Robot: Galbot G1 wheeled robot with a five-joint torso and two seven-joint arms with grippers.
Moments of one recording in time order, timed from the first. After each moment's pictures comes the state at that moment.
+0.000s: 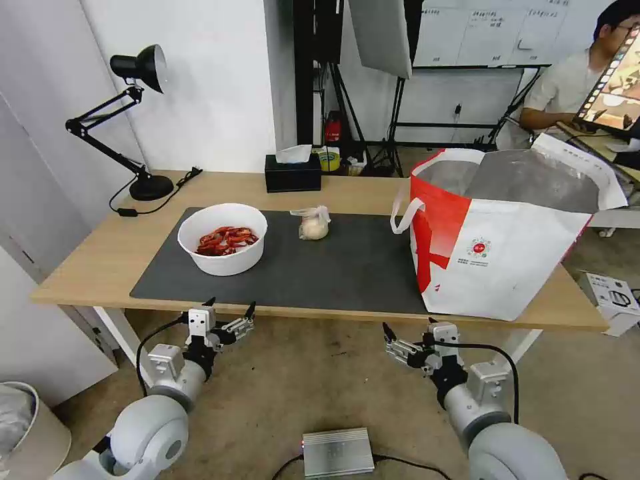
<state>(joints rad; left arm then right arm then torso) 1.39 -0.84 -0.26 -2.09 -0.69 0.08 -0.33 -1.57 1.10 0.33 2.32 0.44 -0.44 0.31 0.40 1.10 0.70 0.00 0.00</state>
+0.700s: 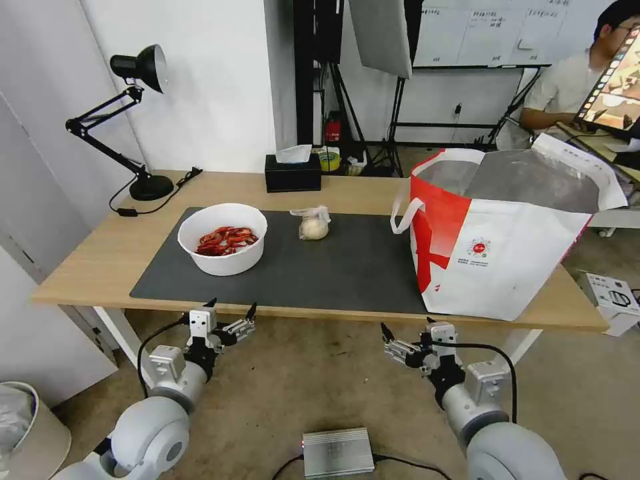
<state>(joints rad) 1.39 -0.84 -0.26 -2.09 -0.69 0.08 -0.34 -1.54 1.10 0.32 2.32 0.45 -0.44 0.30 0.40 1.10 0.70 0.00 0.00</state>
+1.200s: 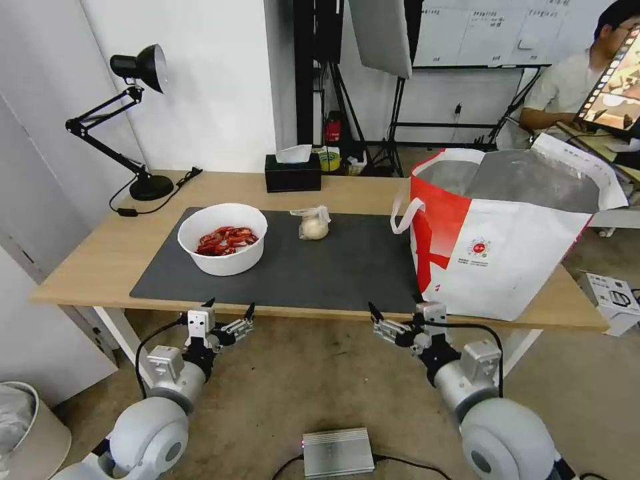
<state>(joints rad) 1.41 -0.85 -0.26 -2.09 -0.68 0.08 -0.34 -1.36 1.05 0.30 2.26 0.55 -0.38 0.19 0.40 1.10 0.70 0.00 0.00</state>
